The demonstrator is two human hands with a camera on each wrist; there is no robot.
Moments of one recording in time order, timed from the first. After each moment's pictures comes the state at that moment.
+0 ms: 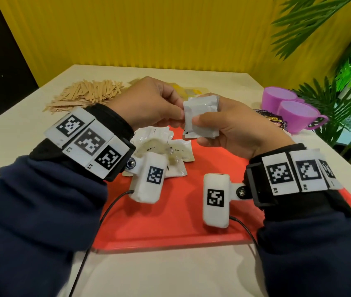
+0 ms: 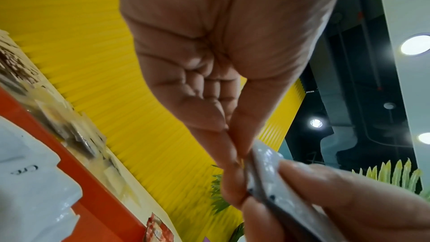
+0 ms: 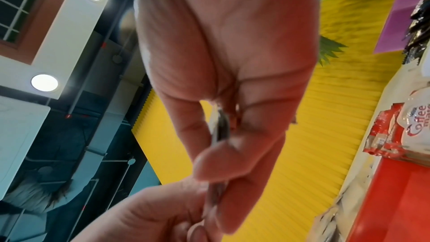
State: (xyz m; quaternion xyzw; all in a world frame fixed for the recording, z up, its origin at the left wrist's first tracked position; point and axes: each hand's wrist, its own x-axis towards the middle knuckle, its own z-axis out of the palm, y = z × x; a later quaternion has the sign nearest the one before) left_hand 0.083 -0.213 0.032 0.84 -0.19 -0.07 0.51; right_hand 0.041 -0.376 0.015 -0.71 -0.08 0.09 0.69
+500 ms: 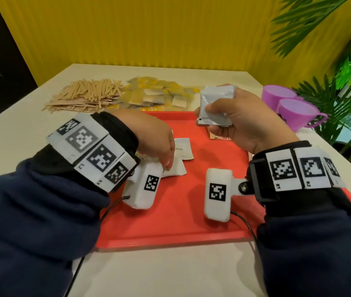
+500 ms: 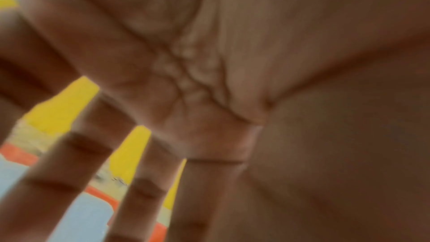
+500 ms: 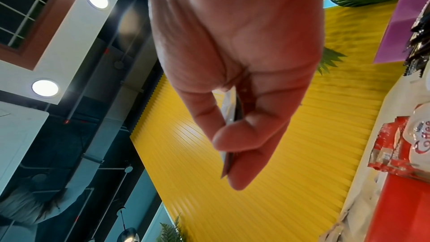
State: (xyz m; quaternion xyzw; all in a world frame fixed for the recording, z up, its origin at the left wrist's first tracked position) left_hand 0.070 -0.221 0.025 0.94 -0.24 -0.25 0.02; right_hand 0.044 -0.383 0.018 -0.71 -0.01 -0.03 0.71
